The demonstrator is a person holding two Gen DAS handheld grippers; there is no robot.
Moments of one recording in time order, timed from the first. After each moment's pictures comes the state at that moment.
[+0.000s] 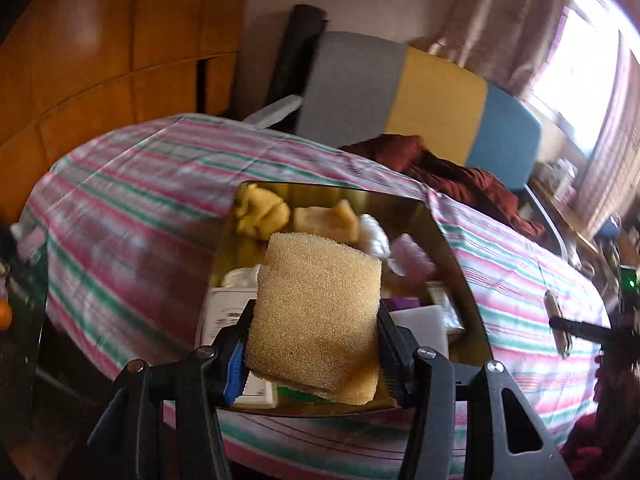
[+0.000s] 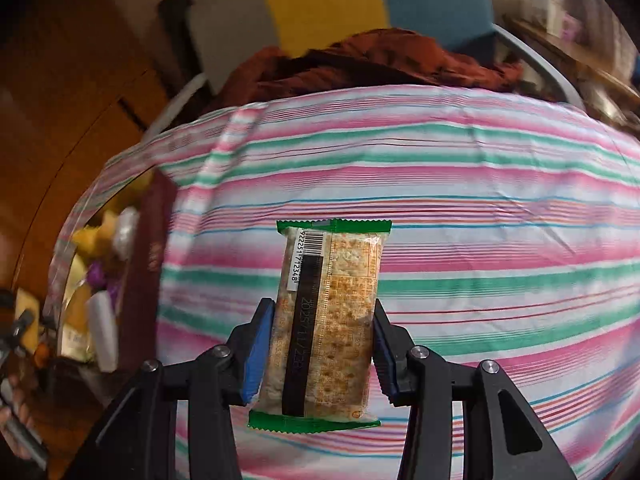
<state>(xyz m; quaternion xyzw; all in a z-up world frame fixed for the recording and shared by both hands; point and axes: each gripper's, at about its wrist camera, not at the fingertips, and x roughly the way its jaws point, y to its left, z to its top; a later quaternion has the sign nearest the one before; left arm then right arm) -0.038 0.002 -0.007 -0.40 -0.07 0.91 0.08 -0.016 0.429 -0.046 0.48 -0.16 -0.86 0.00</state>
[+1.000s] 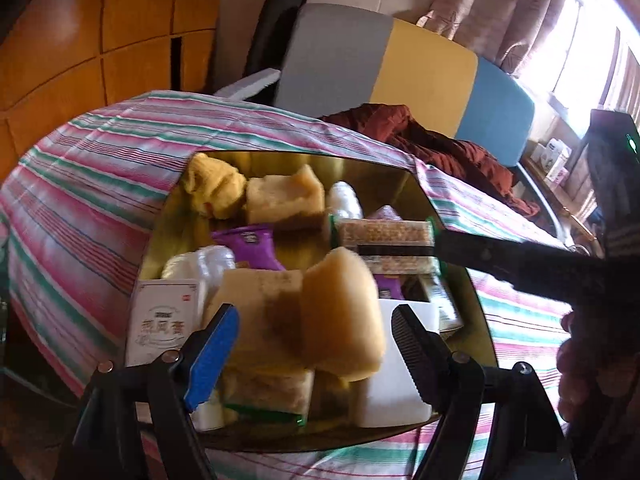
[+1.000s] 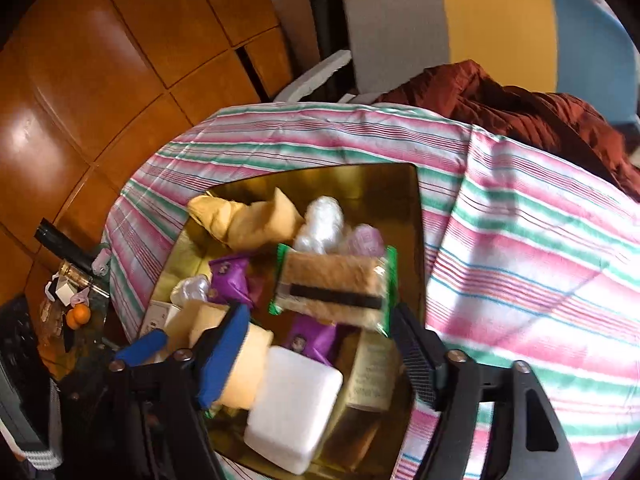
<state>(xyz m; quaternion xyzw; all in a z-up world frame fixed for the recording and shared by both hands) -0.061 0.047 -0.042 -0.43 -0.06 0.90 0.11 -0.106 0.225 -0.023 0.47 -0.09 -0.87 0.12</state>
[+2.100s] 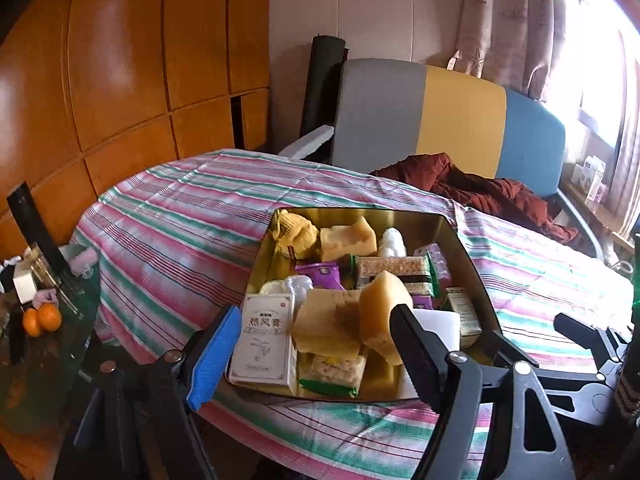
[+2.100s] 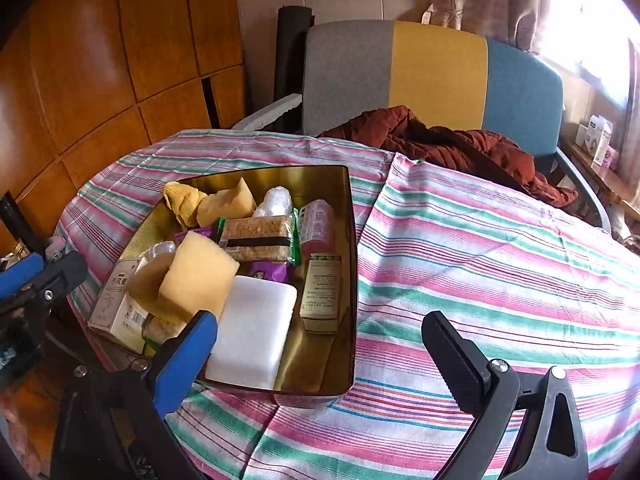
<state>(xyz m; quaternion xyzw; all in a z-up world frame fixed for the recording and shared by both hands) 0.006 0.032 0.009 -0.34 -0.02 0.94 0.00 0.001 0.214 -0.018 0.38 -0.02 -0.92 0.02</state>
